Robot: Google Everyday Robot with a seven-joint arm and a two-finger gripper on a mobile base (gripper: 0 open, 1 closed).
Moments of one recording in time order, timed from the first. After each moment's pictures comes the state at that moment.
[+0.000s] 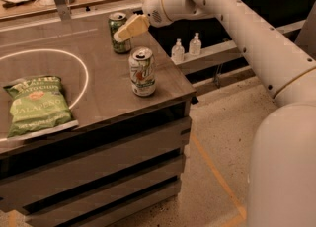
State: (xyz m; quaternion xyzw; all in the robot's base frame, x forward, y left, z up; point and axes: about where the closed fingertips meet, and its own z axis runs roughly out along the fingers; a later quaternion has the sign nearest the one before) arm 0.760 0.079 0.948 -0.51 0.67 0.24 0.49
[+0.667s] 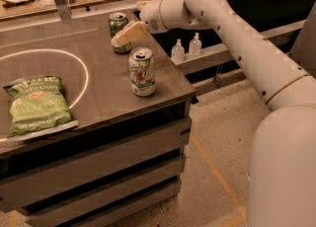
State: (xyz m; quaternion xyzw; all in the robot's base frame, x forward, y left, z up) arm 0.765 0.093 0.932 -0.51 0.64 0.26 0.51
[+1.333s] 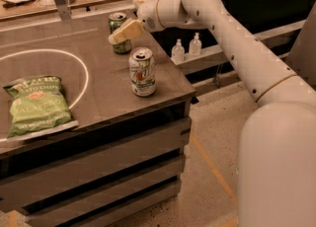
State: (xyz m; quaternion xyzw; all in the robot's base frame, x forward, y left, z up) arm 0.780 0.105 0.932 -0.51 0.63 0.27 0.52
